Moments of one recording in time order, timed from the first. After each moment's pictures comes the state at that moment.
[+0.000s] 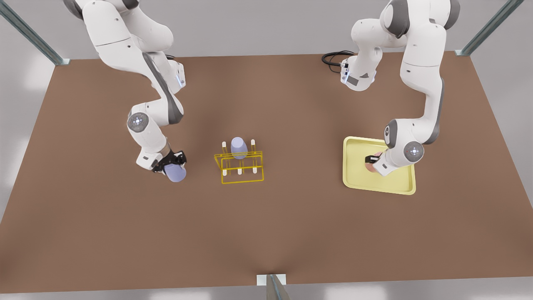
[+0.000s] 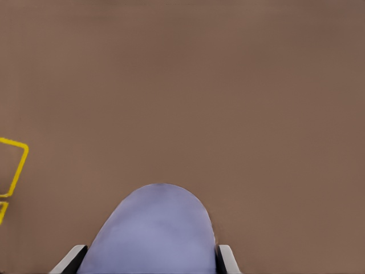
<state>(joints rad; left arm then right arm) -0.14 0.39 0.12 -2.17 -0.02 2.32 0.10 0.03 0.16 0.22 -2.33 -0.03 2.68 -0.05</state>
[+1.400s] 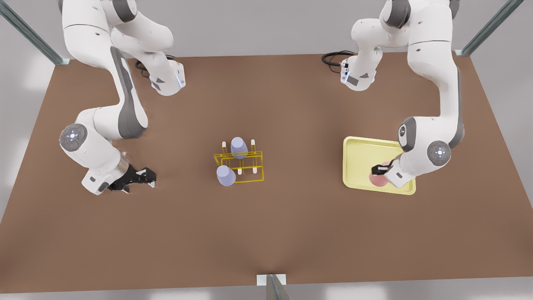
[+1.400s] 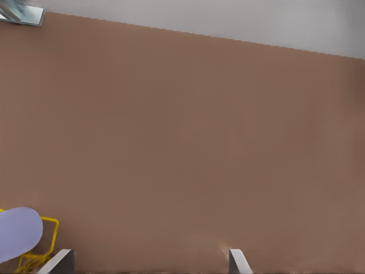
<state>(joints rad) -0.15 0.37 0.06 -1.70 -0.10 1.96 0.02 -0.01 0.26 0.09 -1.61 0.00 2.01 -0.11</state>
